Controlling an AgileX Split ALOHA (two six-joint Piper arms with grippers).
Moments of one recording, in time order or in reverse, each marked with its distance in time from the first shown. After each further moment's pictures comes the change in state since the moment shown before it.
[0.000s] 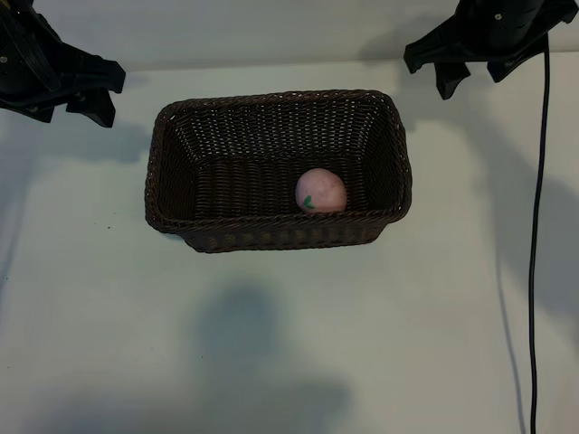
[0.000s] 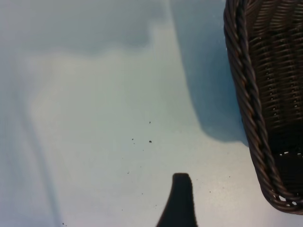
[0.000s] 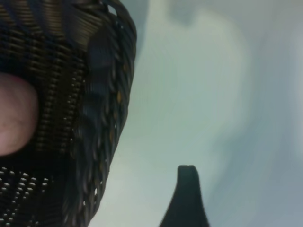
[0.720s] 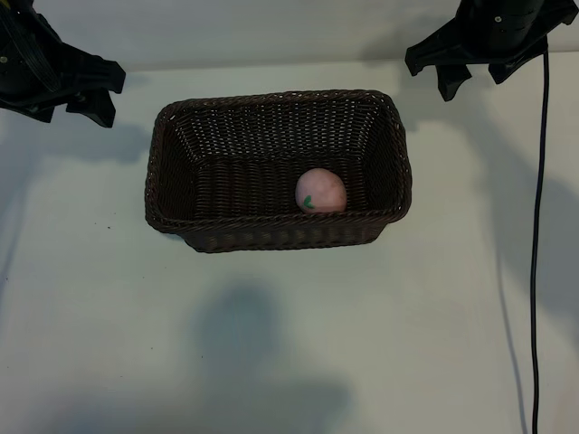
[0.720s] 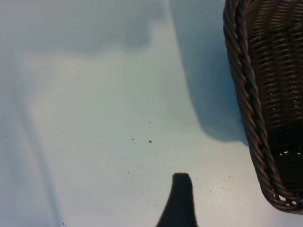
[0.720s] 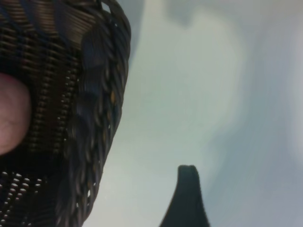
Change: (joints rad) left arm 0.000 0.000 0.000 0.000 0.000 0.003; right arm -0.002 0.004 0.000 -0.011 0.000 -0.002
